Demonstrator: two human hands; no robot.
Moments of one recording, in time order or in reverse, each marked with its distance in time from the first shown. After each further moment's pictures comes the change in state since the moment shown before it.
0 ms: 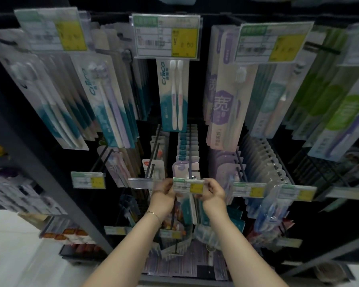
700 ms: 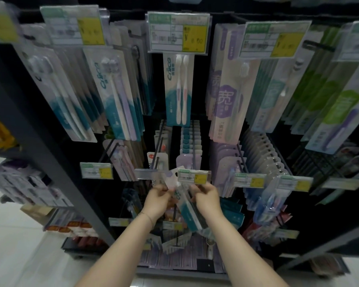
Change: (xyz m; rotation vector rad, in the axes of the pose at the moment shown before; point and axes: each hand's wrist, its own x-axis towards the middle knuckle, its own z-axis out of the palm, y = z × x) left_hand -0.020 -0.020 -0.031 -0.077 -0.054 -0.207; right_hand -0.036 -0.009 0.012 -0.054 -0.103 0.047
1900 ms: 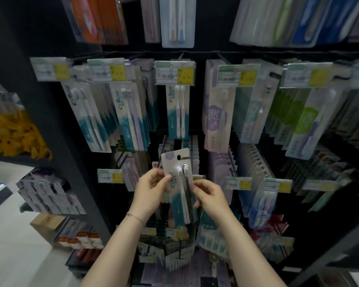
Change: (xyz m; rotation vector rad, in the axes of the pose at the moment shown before) left_hand -0.102 0.105 -0.015 0.164 0.081 0.532; right_hand -0.056 -0.065 -0.031 -0.091 -0.235 -0.181
